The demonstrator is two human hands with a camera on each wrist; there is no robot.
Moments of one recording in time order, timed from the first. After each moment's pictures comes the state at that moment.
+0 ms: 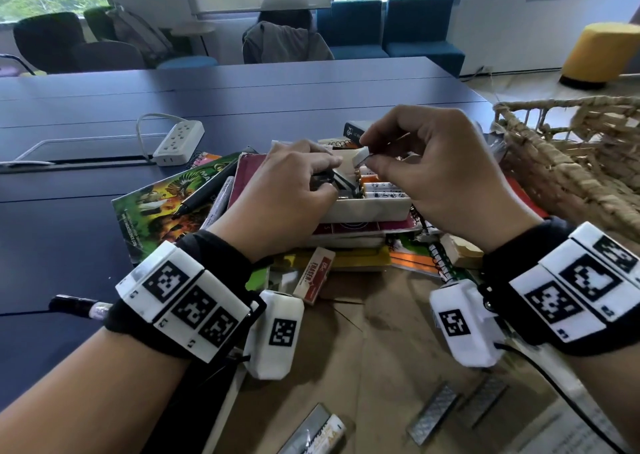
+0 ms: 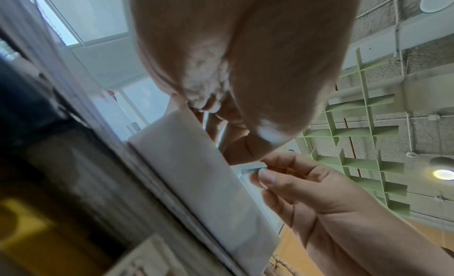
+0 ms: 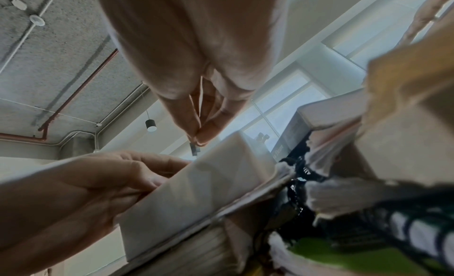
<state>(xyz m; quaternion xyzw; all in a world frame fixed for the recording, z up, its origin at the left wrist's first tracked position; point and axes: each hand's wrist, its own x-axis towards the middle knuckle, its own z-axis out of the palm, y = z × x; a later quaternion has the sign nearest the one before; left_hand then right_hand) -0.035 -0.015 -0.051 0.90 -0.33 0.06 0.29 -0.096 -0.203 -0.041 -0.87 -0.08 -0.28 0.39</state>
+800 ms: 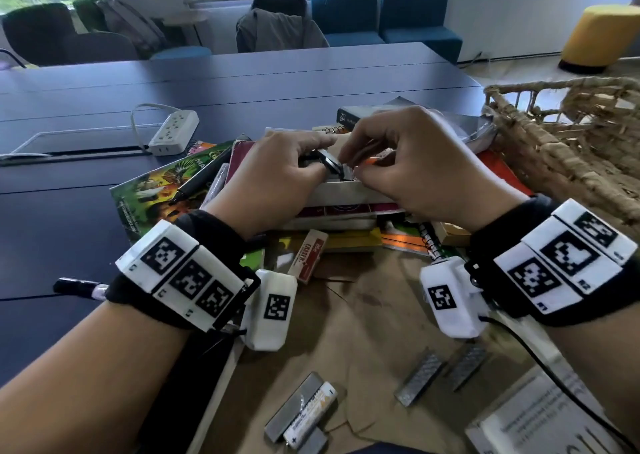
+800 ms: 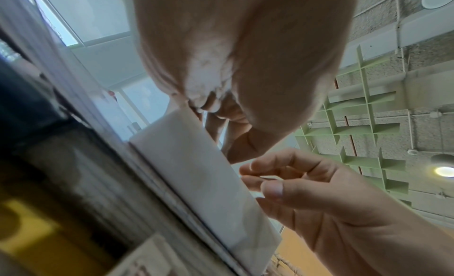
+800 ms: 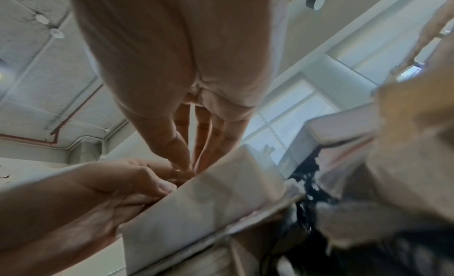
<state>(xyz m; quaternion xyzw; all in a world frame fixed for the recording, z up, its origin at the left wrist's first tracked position) -0.035 -0.014 -0.050 0.87 -0.34 0.03 0.37 -0.105 -0.197 -0.037 -0.91 -0.12 -0.20 0.33</state>
